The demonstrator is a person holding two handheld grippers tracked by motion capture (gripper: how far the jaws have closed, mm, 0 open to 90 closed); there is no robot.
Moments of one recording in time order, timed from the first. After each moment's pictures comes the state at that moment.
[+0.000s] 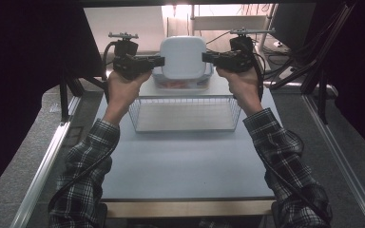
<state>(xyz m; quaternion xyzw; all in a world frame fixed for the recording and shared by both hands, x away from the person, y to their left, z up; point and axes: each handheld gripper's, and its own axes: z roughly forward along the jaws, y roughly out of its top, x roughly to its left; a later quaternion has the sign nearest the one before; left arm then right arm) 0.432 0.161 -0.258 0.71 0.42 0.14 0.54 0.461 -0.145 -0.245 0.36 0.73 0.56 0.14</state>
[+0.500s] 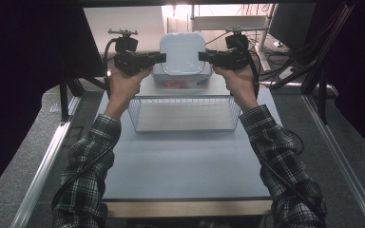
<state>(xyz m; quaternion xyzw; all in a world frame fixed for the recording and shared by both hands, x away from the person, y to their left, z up) 0.449 0.163 -0.259 0.71 0.42 0.13 0.55 0.475 -0.137 -0.247 0.36 0.74 0.55 0.14</state>
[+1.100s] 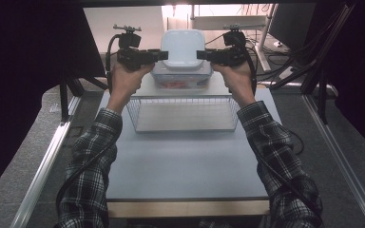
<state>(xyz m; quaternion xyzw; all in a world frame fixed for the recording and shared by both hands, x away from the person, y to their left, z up) 0.470 0.163 -0.259 0.72 0.42 0.14 0.54 0.489 -0.133 -0.246 0.38 0.74 0.54 0.12</state>
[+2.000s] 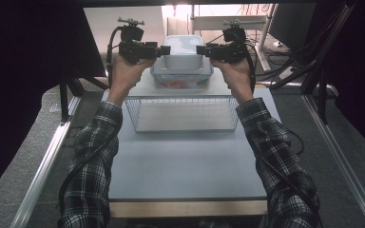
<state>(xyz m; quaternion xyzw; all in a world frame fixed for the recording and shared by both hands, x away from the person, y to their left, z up) 0.476 0.160 -0.249 0.73 0.40 0.17 0.52 0.493 -0.132 -0.243 0.37 0.73 0.55 0.15</state>
